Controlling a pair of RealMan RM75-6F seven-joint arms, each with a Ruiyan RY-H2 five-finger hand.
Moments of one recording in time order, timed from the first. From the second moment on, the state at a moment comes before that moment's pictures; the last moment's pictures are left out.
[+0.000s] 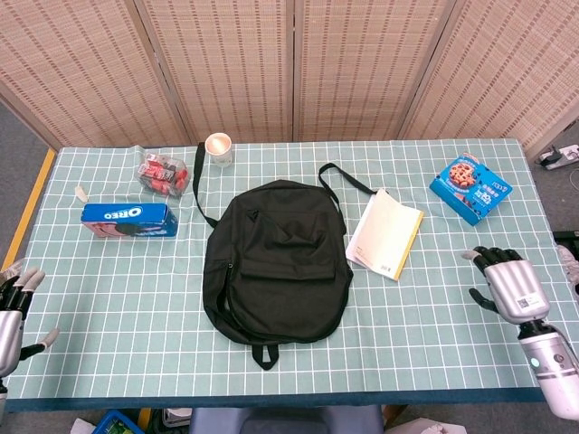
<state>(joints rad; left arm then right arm) -0.06 -1.14 -0.05 -1.57 1.47 1.53 0.13 0.25 -1.13 0.10 -1.49 -1.52 1.28 -0.15</state>
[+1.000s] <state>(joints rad) -0.04 -1.15 -0.05 -1.56 1.43 1.52 0.12 0.57 -1.68 0.08 -0.60 -1.56 1.04 0.12</state>
